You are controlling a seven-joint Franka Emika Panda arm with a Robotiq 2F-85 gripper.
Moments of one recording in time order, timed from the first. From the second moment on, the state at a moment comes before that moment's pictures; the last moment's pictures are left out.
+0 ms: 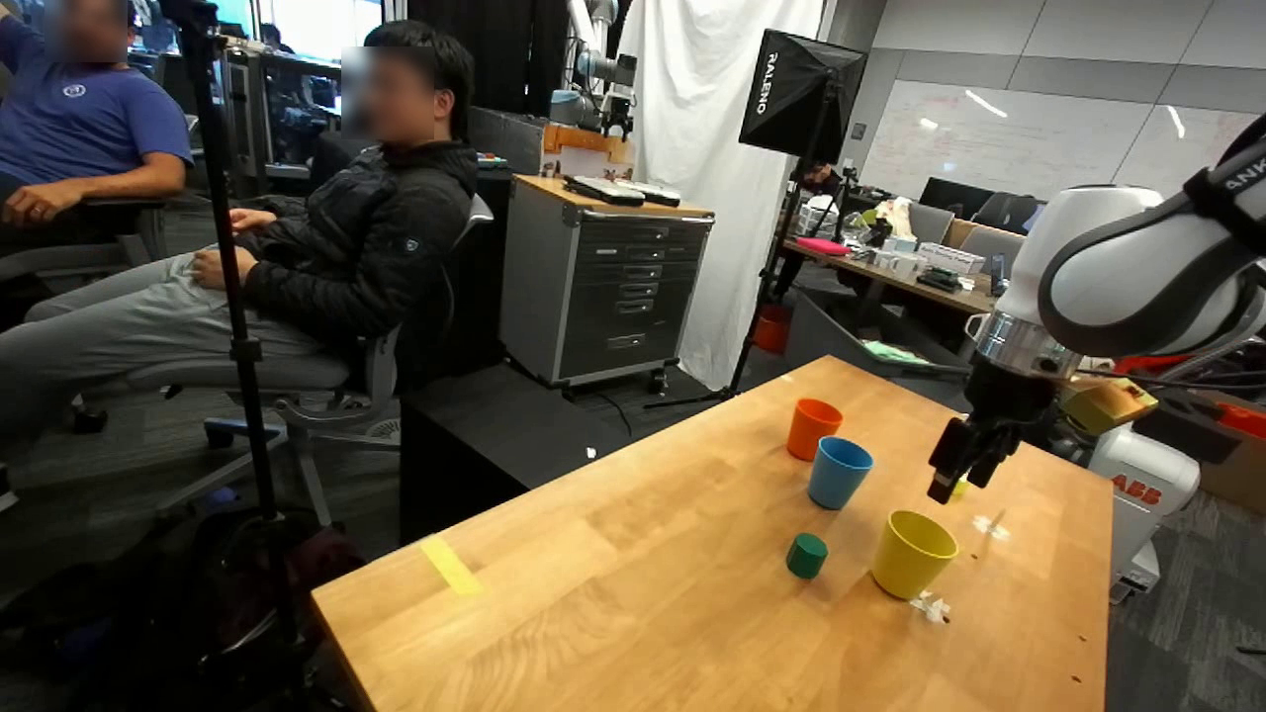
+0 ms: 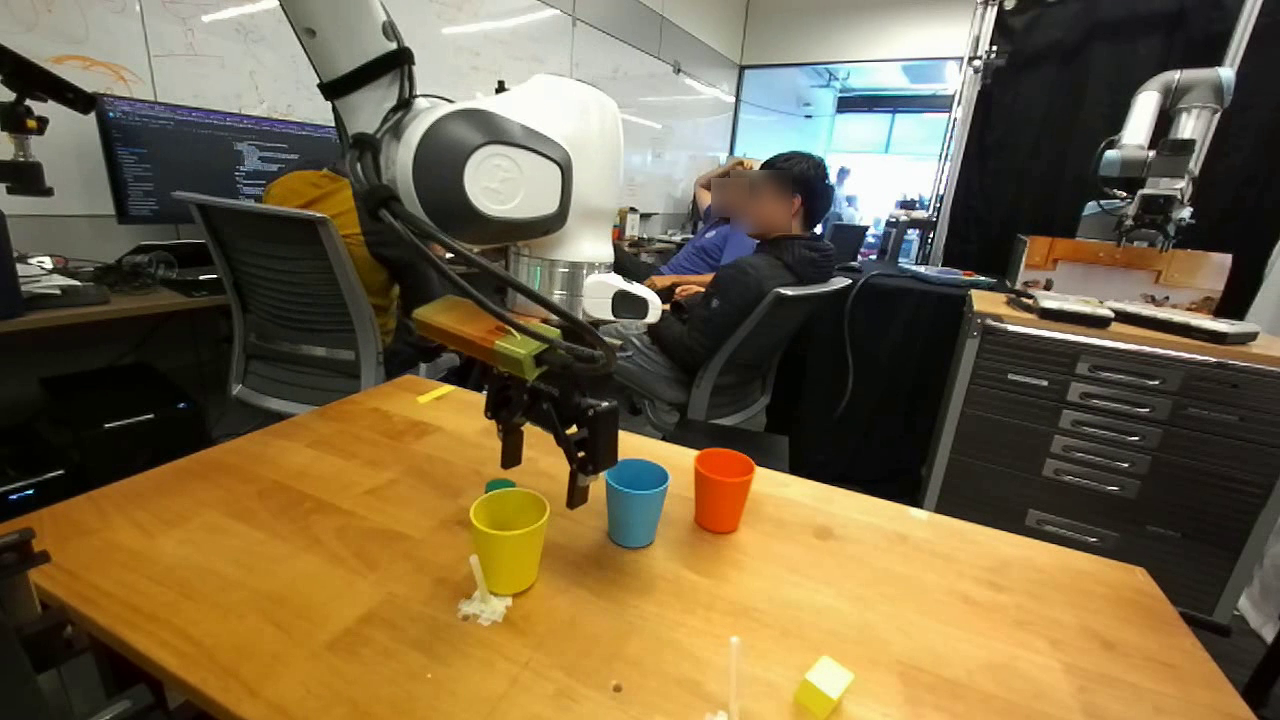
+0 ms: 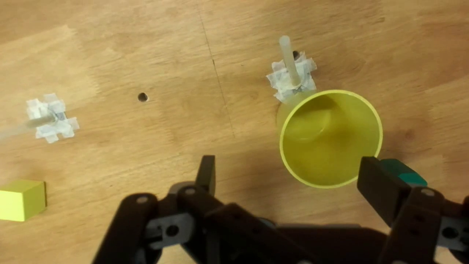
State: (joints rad) arm -0.12 0.40 -0.09 -2.24 0.03 2.60 -0.18
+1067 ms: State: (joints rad) arm -0.23 0.51 -0.01 -2.21 0.03 2.68 -0.33
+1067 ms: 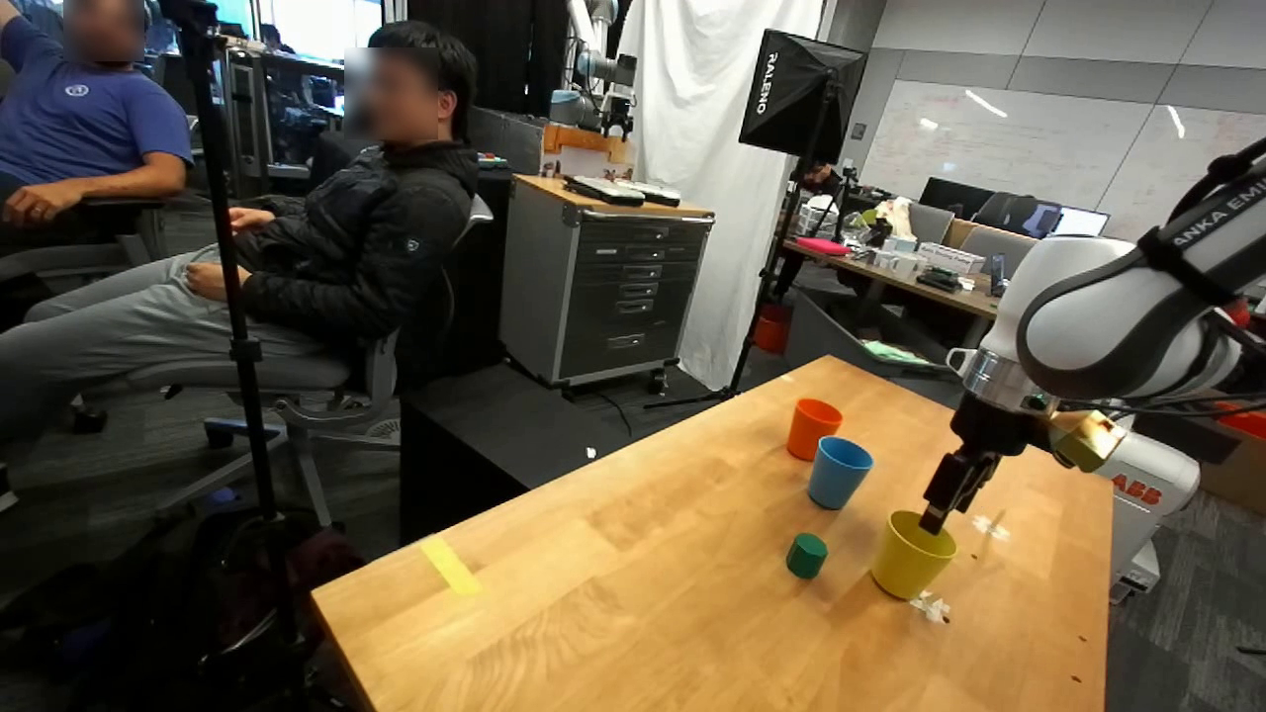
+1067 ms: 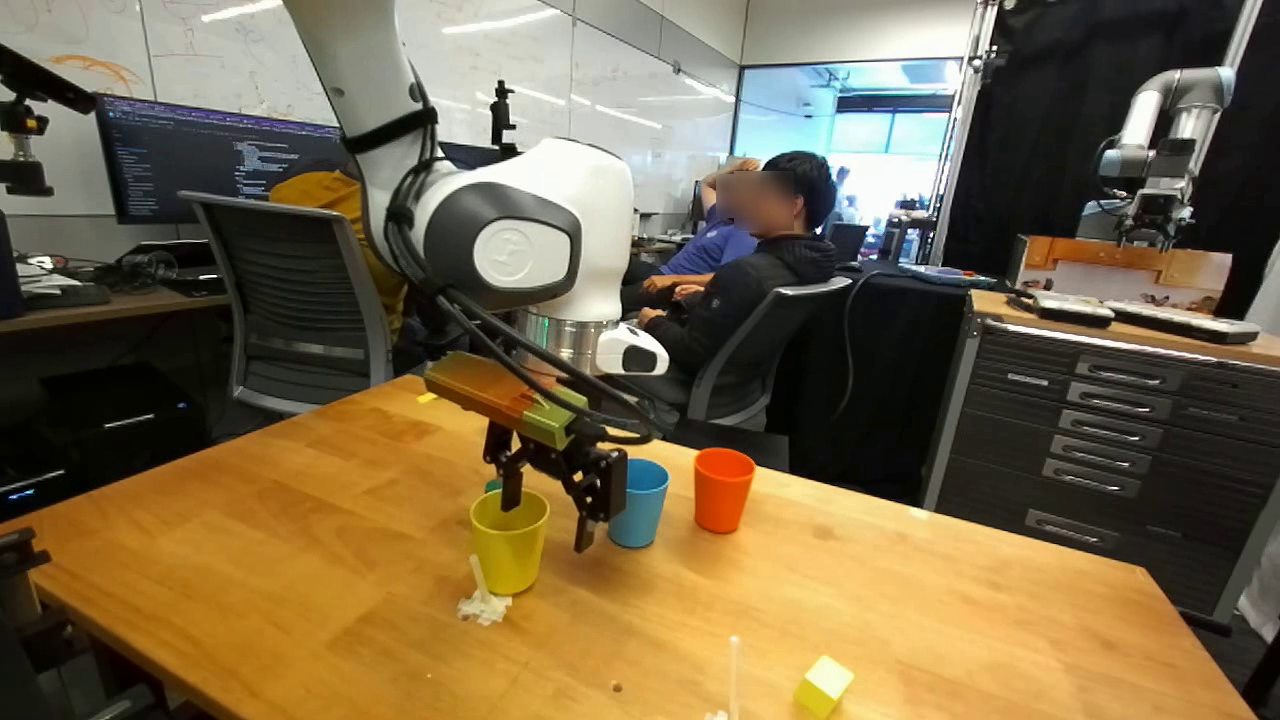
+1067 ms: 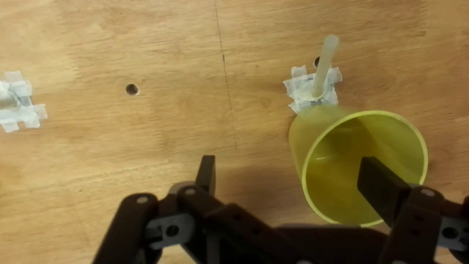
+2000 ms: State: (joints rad) arm -0.28 0.57 0.07 -2.17 0.06 2.69 -0.40
